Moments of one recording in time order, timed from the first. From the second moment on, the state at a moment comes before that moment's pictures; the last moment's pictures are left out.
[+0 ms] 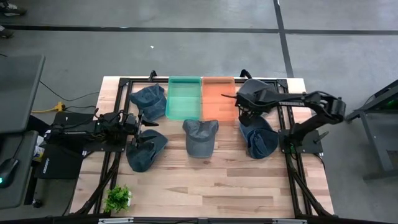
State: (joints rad) left arm 0.05 0.01 0.03 0.00 0.09 -0.19; right arm -0.41 1.48 0.89 -0.96 0.36 0.47
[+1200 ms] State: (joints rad) left arm 0.05 0.01 0.03 0.00 0.09 -0.19; right arm -0.55 1.64 0.88 -0.89 0.47 0.42
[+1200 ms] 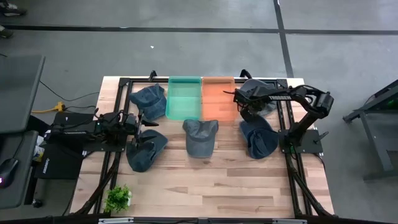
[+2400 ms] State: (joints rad) left arm 0.05 0.01 0.03 0.00 0.09 -0.19; right arm -0.79 1.64 0.82 -0.76 0.10 0.45
